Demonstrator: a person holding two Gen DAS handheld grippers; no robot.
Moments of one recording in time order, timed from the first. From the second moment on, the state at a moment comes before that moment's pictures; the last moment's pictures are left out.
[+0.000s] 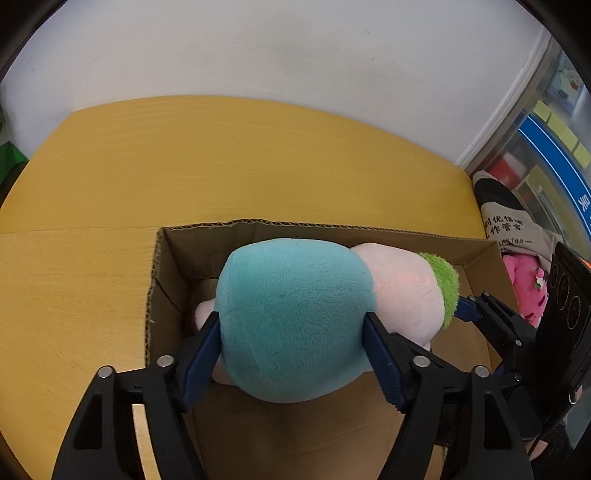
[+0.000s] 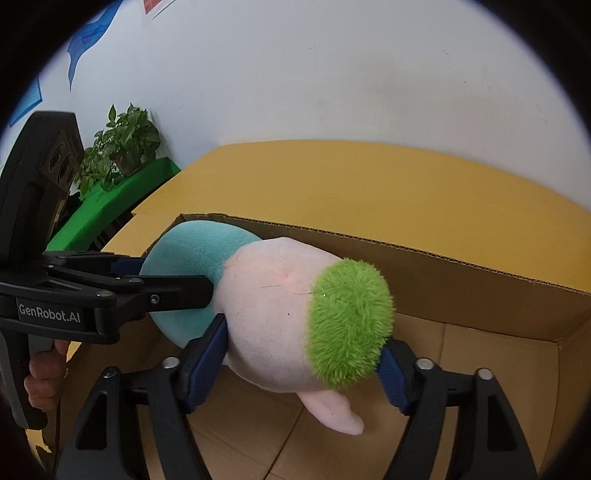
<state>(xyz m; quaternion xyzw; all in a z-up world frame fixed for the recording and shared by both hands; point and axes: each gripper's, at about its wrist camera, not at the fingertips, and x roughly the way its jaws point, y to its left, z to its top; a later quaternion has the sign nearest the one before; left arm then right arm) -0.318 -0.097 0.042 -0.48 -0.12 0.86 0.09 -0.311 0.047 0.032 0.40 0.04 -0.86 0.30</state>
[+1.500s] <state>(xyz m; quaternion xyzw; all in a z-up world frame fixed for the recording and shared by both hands) -0.042 -0.040 0.011 -0.28 -0.05 0.96 0.03 -0.051 0.190 0.022 0.28 0.02 -0.95 0.16</state>
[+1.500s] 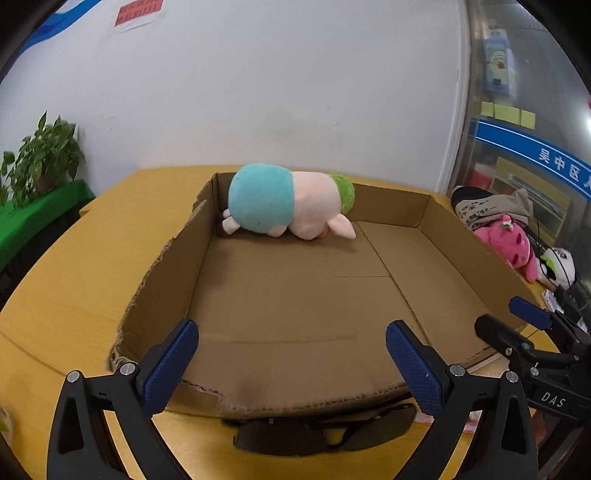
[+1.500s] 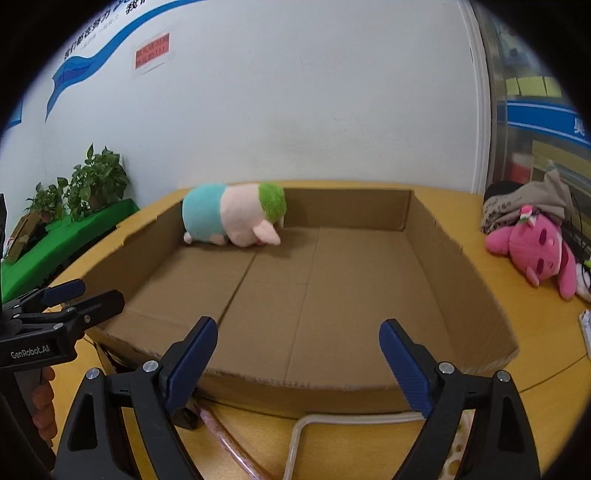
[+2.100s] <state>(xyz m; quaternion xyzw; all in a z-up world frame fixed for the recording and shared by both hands) -0.048 -0.031 -0.005 -0.25 -0.04 0.97 0.04 -0.045 0.188 0.010 0.24 0.03 -0.96 0.12</state>
